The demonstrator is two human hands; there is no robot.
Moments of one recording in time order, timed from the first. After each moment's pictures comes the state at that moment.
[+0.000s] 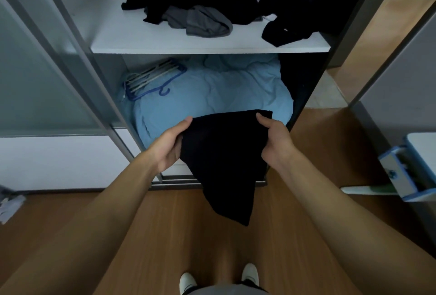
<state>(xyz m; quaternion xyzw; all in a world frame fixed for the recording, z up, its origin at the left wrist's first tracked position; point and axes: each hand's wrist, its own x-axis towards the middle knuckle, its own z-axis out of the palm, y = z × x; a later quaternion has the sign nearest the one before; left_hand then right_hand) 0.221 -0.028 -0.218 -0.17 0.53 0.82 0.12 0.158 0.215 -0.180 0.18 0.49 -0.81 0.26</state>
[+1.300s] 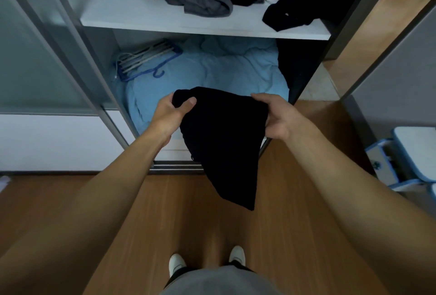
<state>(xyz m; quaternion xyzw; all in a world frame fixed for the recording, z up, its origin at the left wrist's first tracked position) 0.200 -0.015 -0.227 -0.16 0.68 0.70 -0.11 0.134 0.228 -0.165 0.16 0.54 -0.73 0.37</state>
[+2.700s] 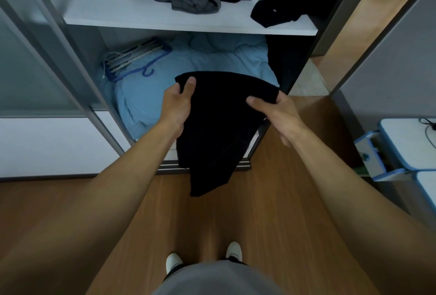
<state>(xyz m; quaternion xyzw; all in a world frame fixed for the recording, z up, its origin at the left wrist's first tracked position) 0.182 0.029 -0.201 -0.21 0.66 0.71 -0.14 0.147 0.262 -0.183 -0.04 0.71 -0.69 0.14</state>
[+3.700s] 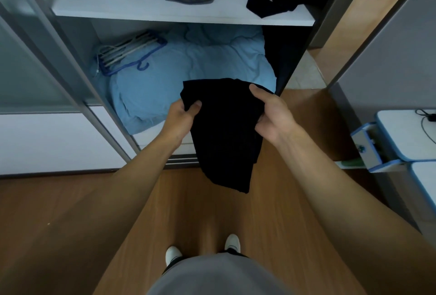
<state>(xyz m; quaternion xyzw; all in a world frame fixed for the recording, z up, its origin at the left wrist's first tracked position) 0.199 0.037 -0.255 -0.12 0.71 0.69 -0.06 0.165 0.245 -0.177 0.10 0.49 -0.83 0.24</state>
